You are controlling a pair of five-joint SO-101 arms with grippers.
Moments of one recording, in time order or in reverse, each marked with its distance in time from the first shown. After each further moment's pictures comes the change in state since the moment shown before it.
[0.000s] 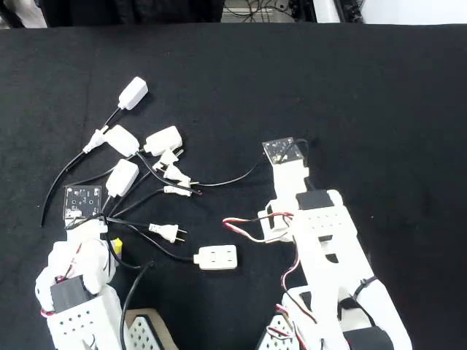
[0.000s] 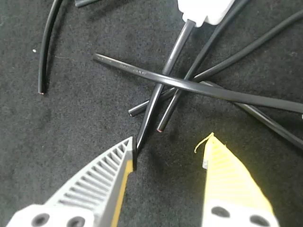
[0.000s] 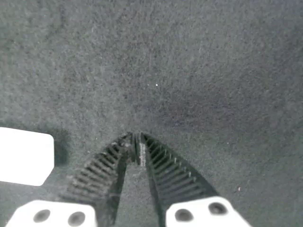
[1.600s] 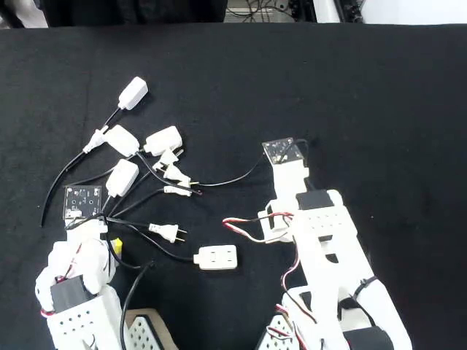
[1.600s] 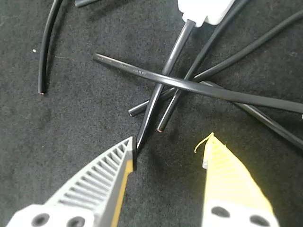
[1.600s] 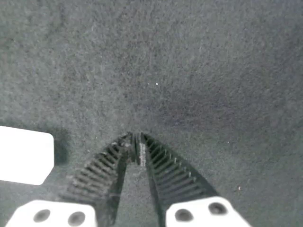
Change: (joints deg) left arm 0.0 0.0 0.0 0.0 0.0; right arm 0.0 0.0 0.0 0.2 0.0
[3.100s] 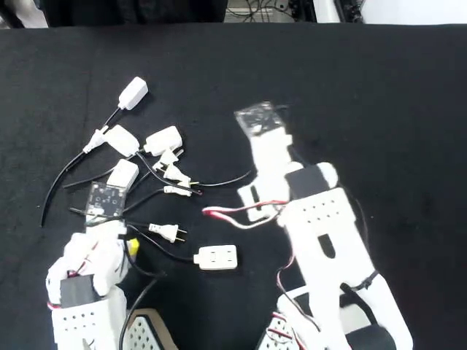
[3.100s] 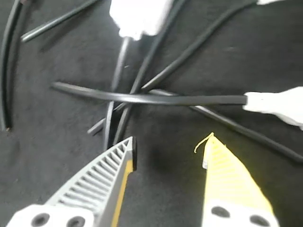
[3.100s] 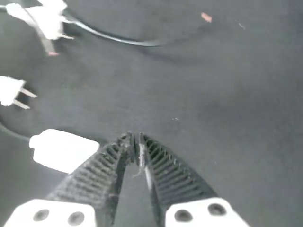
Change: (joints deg) left arm 12.0 0.0 0.0 0.0 0.0; right arm -10.9 0.0 -23.0 14.1 0.0
